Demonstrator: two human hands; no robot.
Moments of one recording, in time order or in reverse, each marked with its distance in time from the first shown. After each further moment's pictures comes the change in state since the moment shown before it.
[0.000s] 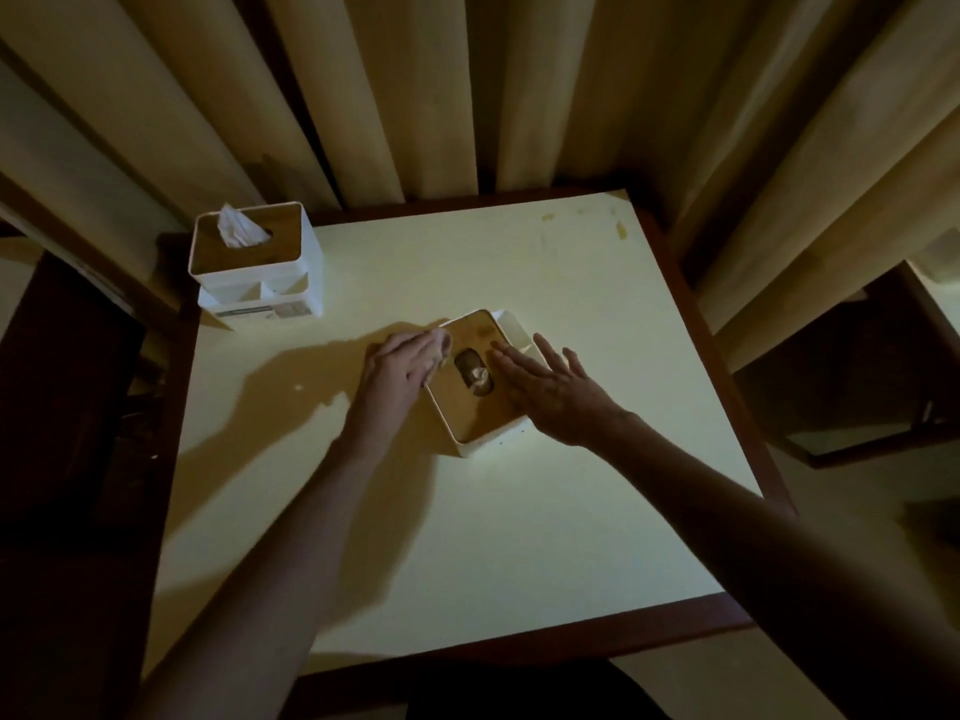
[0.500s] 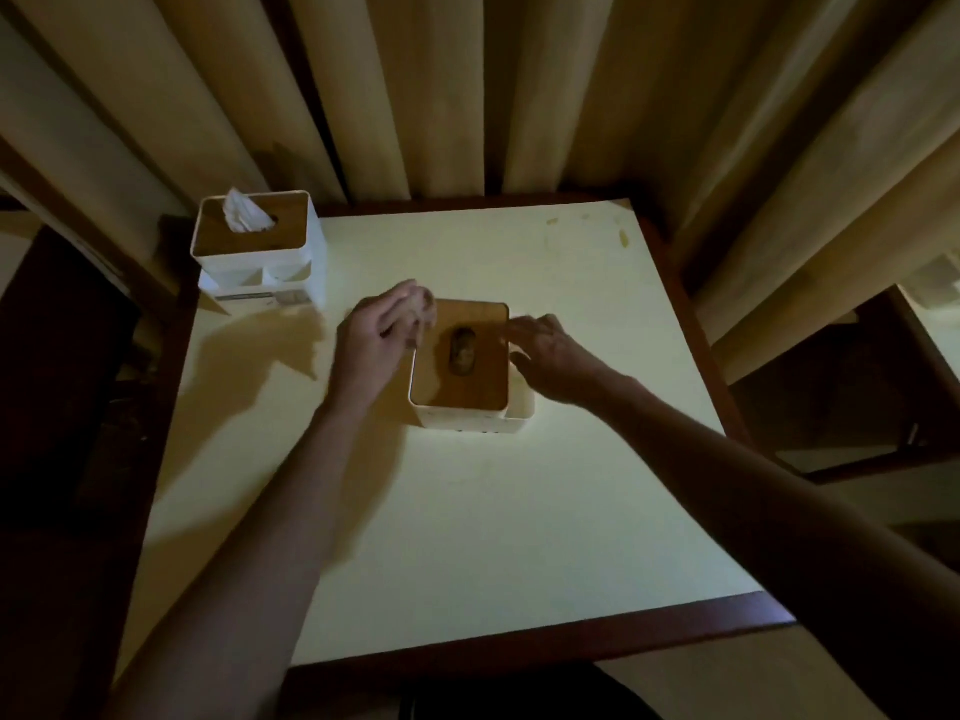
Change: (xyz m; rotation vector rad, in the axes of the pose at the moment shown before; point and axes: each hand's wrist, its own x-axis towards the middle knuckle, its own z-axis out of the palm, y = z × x) left_hand 0.022 0.001 -0.026 -0.376 0.046 -0.177; right_hand 0.022 -0.002 -0.042 0.156 0.128 -0.046
